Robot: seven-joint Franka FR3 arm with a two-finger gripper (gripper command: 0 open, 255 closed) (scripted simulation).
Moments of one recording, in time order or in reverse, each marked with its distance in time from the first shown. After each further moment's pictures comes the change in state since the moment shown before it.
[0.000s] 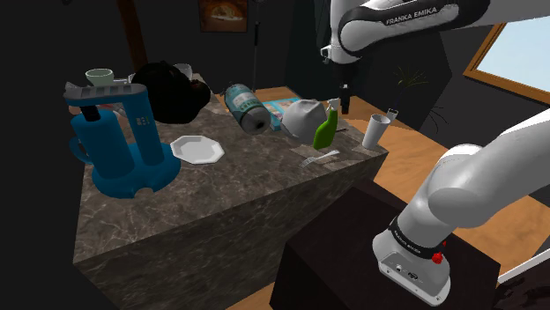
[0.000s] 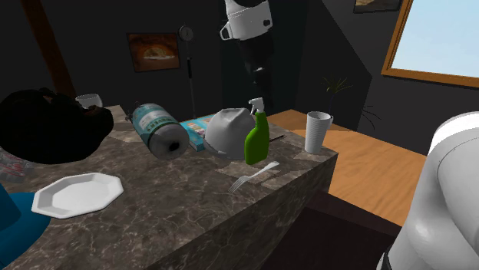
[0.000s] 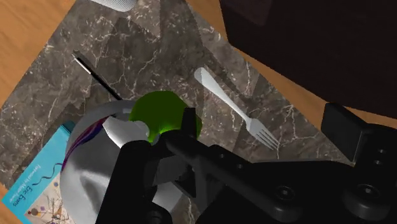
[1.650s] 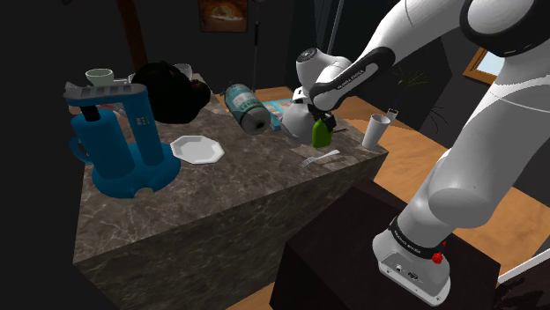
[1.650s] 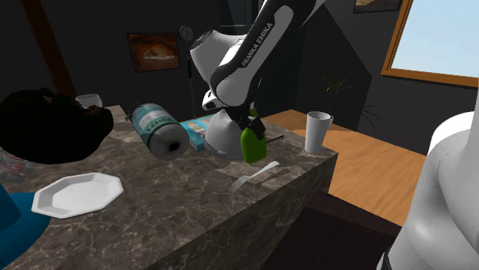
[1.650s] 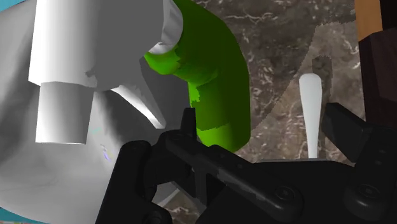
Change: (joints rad) arm 0.013 0.468 -0.082 0.029 -0.301 0.460 -0.529
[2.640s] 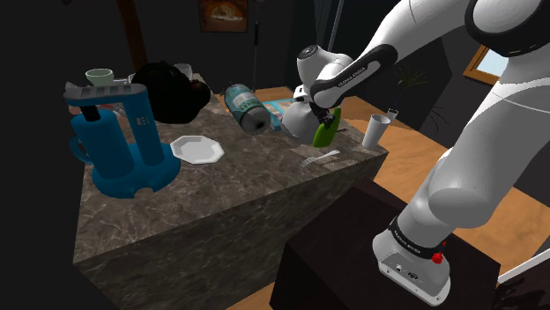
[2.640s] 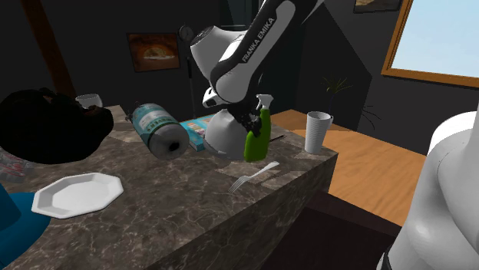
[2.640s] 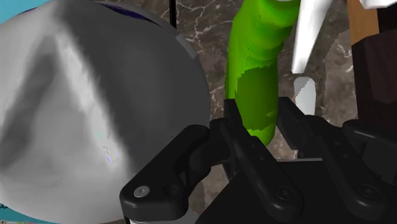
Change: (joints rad) arm 0.000 -0.019 0.001 0.002 0.006 -0.024 -0.013
